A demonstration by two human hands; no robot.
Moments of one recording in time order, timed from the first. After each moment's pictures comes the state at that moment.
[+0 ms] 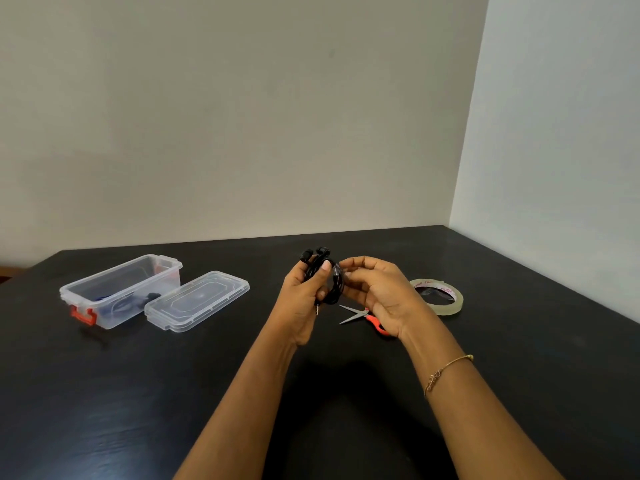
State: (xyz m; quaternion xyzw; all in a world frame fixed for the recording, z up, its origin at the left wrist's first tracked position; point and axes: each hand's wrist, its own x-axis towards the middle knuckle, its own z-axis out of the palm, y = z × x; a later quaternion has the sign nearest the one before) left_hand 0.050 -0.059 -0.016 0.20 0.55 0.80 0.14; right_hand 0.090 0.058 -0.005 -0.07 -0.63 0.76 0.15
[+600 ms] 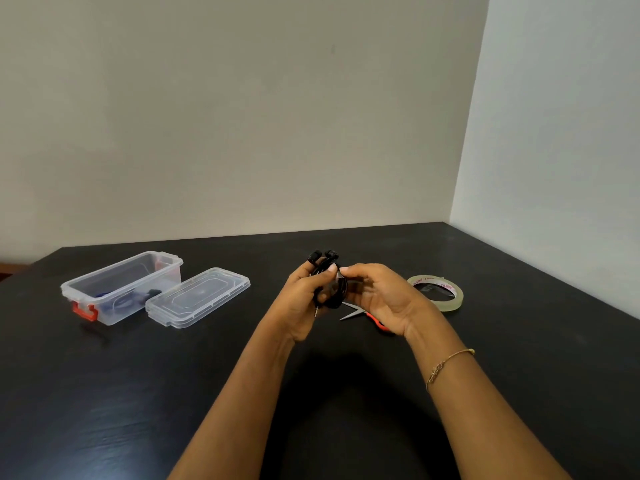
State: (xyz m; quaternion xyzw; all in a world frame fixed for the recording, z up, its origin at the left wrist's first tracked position) left_hand 0.048 -0.065 -0.017 0.21 0.58 0.76 0.20; right_hand 0.096 0.060 -0.007 0.00 -0.63 0.77 0.04
